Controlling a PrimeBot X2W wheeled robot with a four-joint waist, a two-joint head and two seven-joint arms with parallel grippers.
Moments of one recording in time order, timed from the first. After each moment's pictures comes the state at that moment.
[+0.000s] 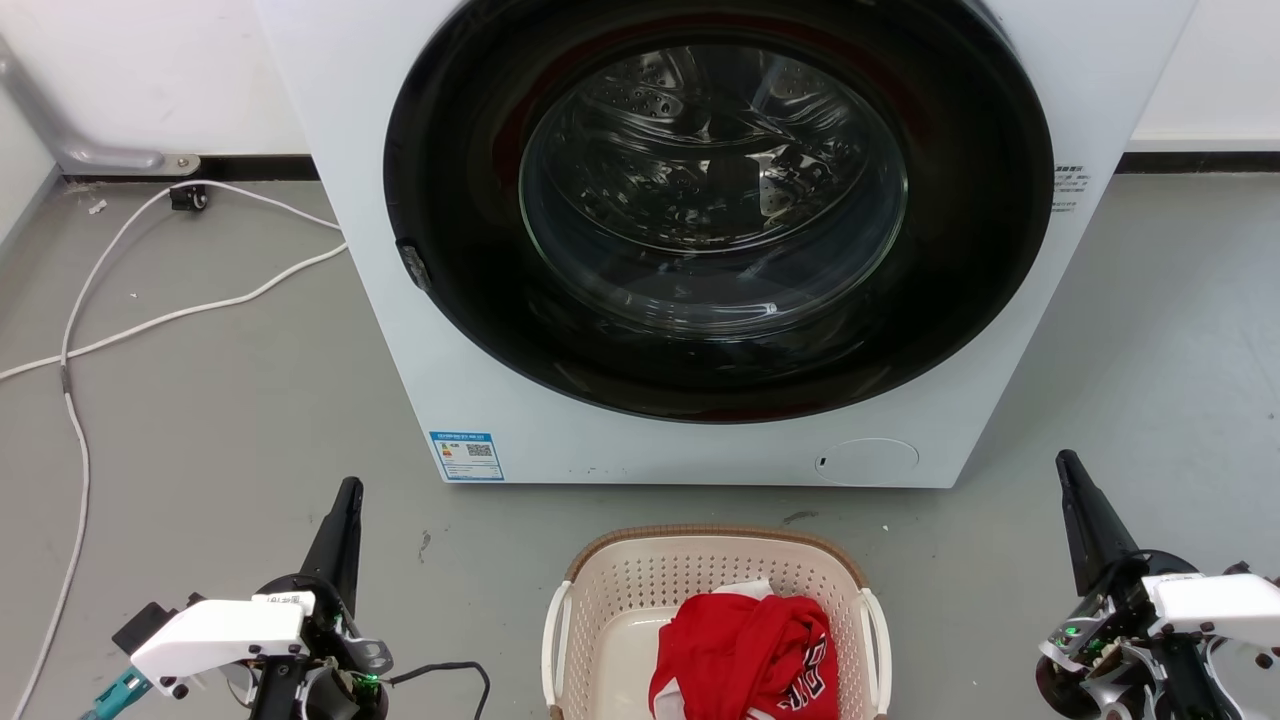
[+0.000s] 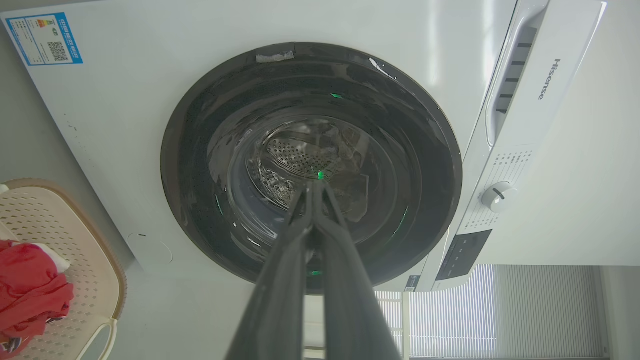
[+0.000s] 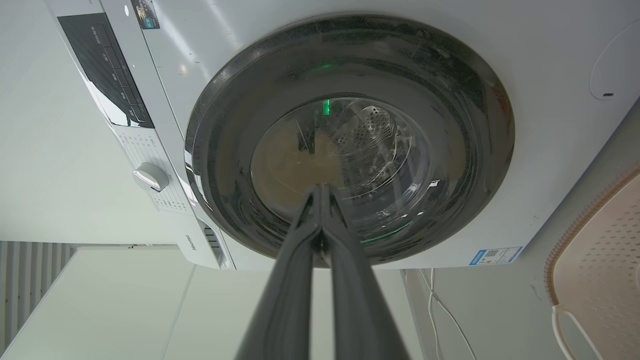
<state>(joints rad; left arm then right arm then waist) -0.10 0.06 0.10 0.25 -1.62 -0.13 0.10 -0.10 -0.06 -0.11 0.25 1.62 0.13 0.11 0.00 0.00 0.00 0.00</state>
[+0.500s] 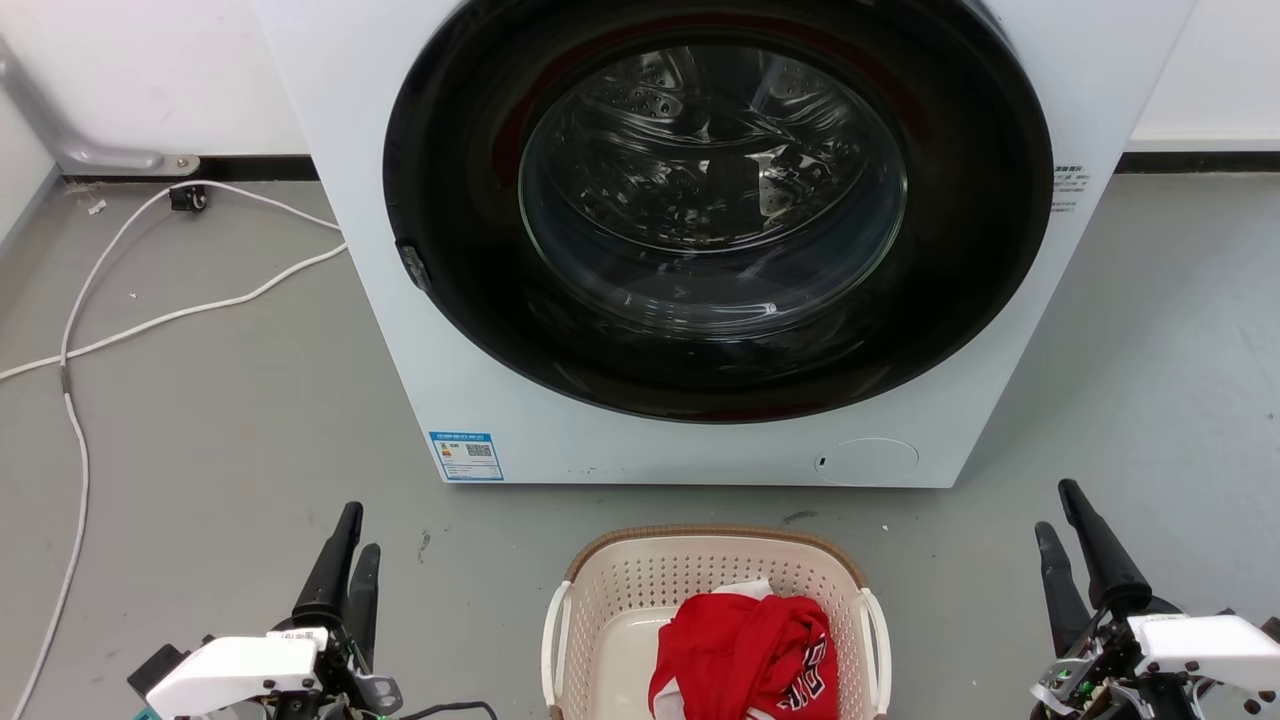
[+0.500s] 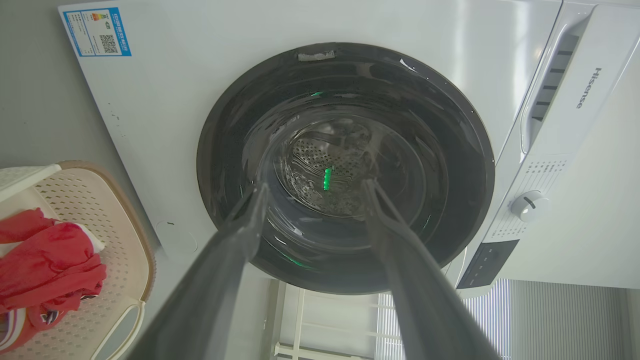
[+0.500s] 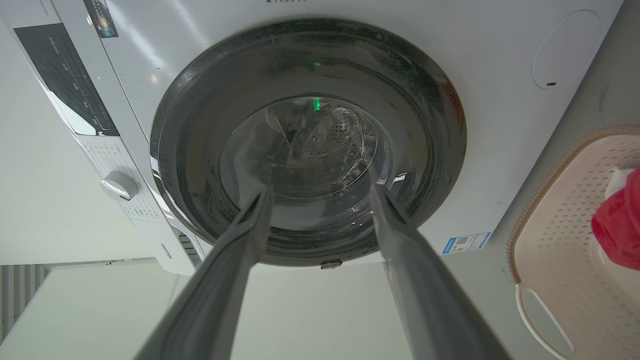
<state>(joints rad) -0.06 0.05 0.10 0.28 -1.62 -0.13 0.09 -0.05 -0.05 -0.10 0.28 1.62 0.13 0.10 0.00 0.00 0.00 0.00</state>
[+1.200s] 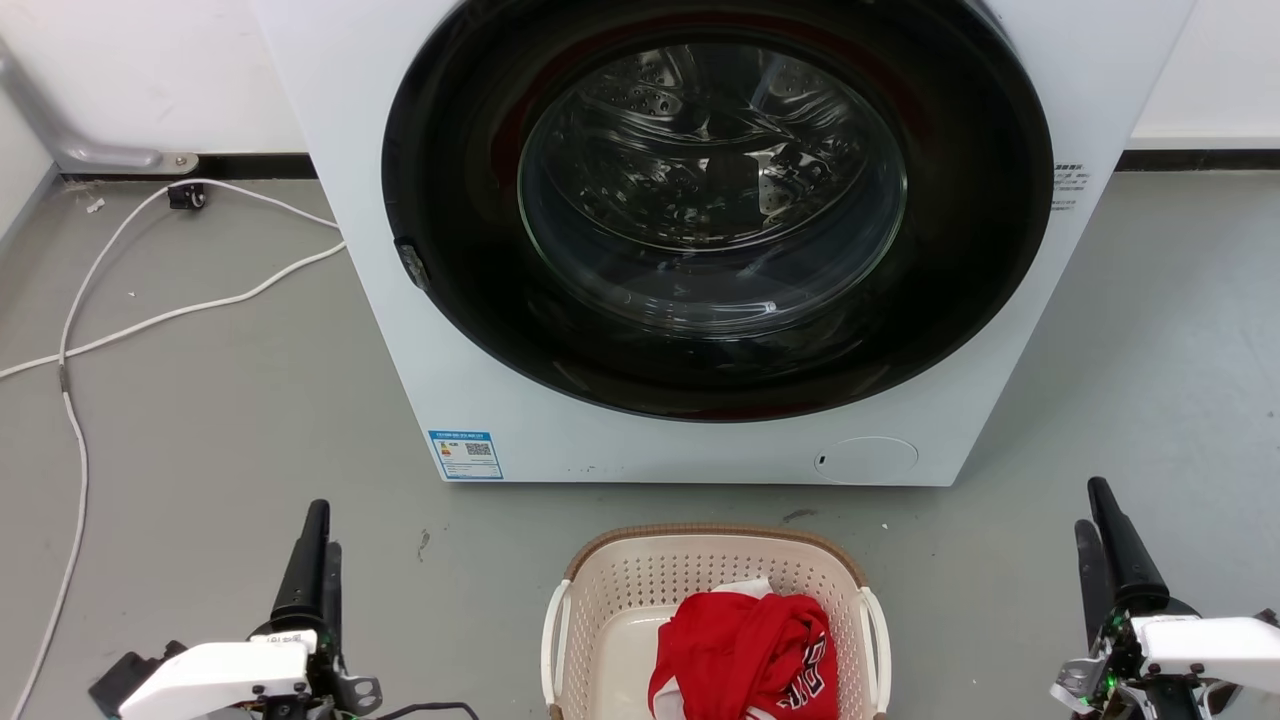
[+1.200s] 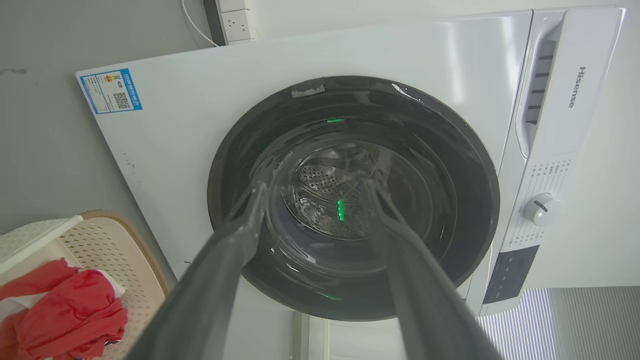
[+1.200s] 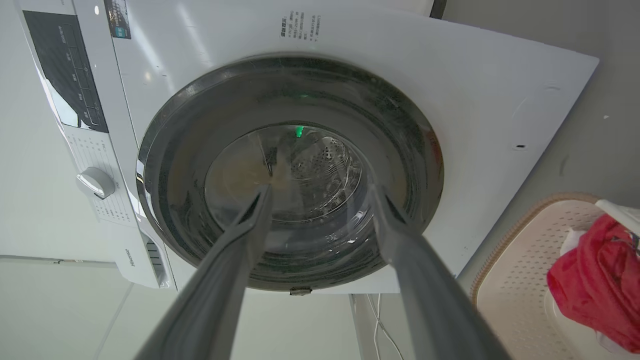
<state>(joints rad) -0.04 0.05 0.11 0.23 -1.51 -0.13 0.00 -0.04 -0.05 -0.11 0.25 1.47 0.13 0.00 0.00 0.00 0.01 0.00</state>
